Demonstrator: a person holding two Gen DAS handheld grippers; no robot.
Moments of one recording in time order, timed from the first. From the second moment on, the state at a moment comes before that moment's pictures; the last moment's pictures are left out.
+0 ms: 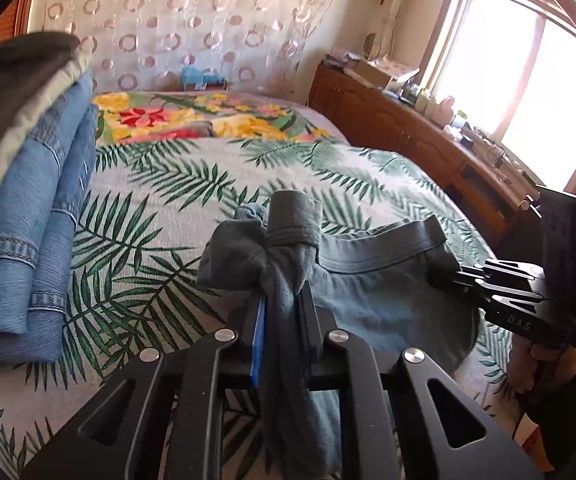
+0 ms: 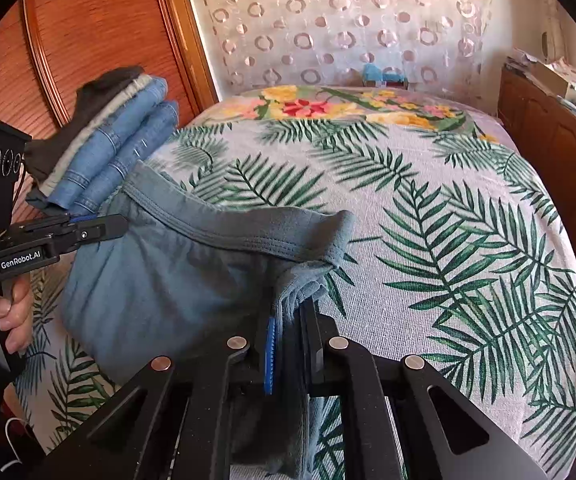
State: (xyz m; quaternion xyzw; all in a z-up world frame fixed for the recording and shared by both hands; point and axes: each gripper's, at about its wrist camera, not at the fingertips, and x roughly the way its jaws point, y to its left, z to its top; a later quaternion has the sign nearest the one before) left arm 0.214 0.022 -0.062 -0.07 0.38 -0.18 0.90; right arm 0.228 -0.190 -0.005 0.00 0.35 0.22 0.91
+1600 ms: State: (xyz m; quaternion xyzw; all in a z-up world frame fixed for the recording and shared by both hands) left arm 0.181 0.101 0.049 -0.05 0.24 -0.09 0.96; right arm 0.240 -0.139 0.099 -0.09 0.18 0.32 0.93
